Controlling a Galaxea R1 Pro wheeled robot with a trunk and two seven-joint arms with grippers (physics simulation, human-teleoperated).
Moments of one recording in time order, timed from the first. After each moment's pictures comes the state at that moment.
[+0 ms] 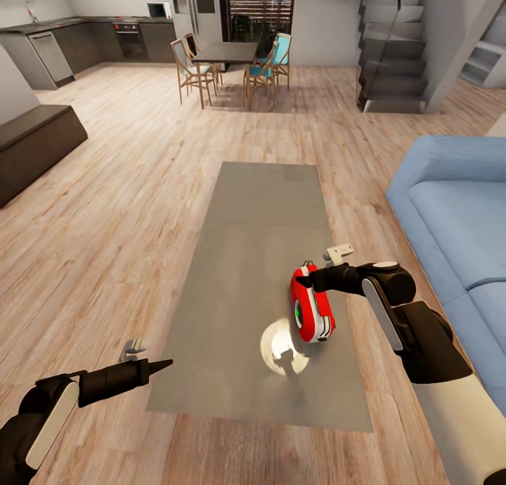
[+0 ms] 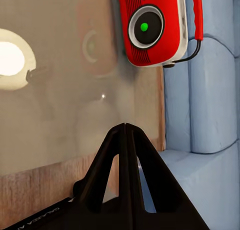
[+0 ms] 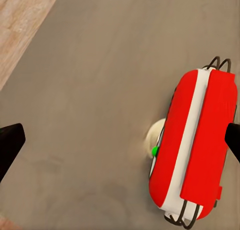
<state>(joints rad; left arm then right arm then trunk) -0.32 0.30 0.07 -1.26 0.45 0.81 -0.81 -0.79 -0.17 0.22 -1.49 -0.16 1.05 0.30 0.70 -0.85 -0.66</state>
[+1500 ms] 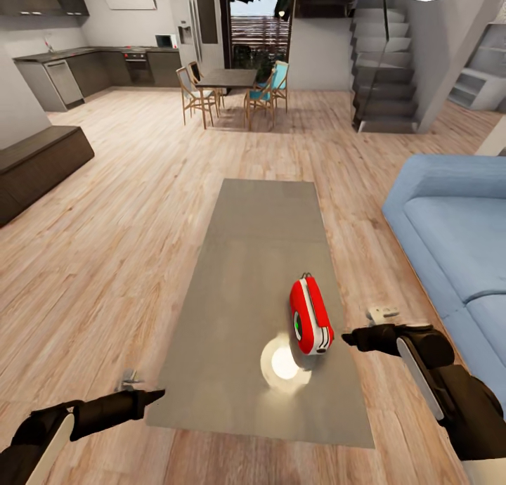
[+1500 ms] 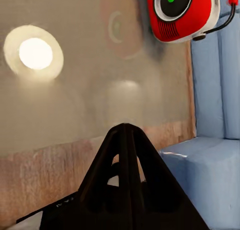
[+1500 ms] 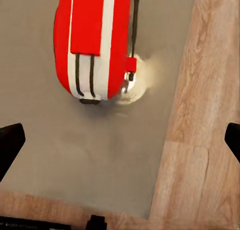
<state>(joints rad) -0.23 0.30 0.07 -1.20 0.31 0.69 -0.82 -0.48 -0.28 0.08 -1.47 -0.12 1.05 0.17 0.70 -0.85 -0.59</state>
